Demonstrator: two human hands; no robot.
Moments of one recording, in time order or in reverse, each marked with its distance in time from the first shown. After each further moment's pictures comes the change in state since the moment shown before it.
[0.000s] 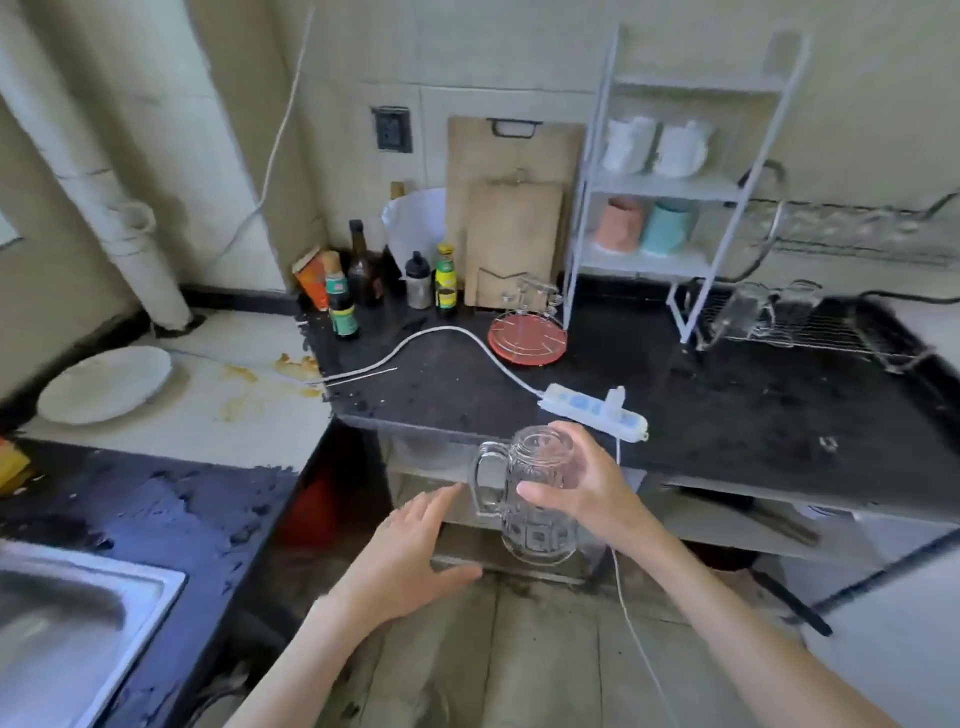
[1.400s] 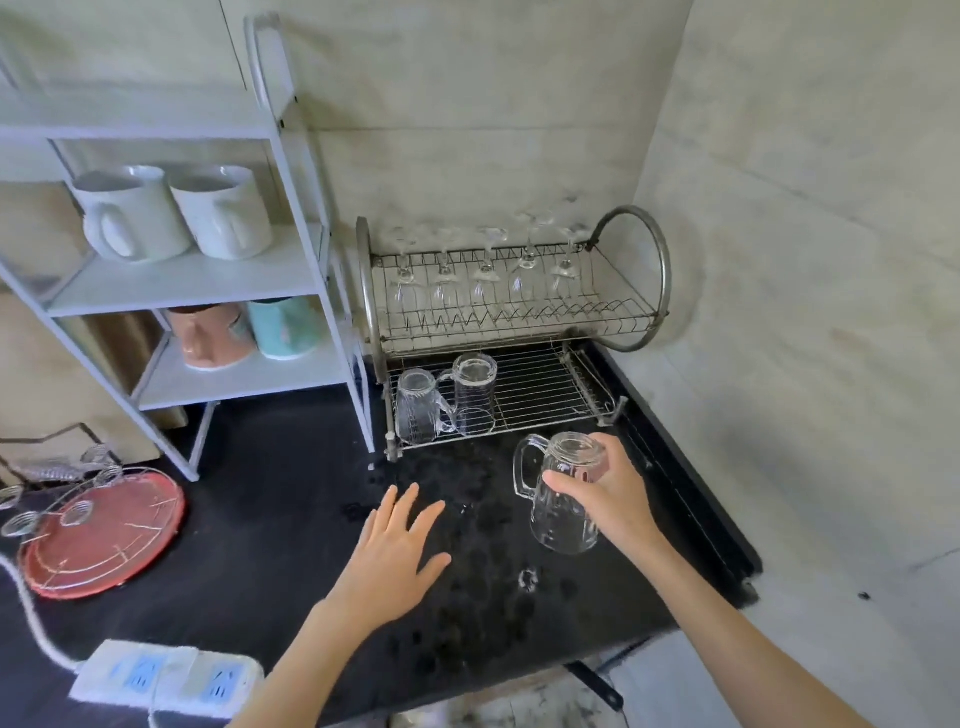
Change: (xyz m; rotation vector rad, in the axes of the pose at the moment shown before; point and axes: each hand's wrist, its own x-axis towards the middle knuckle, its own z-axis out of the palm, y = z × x) left_hand 0.466 0.395 0.162 0.234 -0.236 0.268; right_hand 0.088 0.223 -0.565 -0.020 0.680 0.368
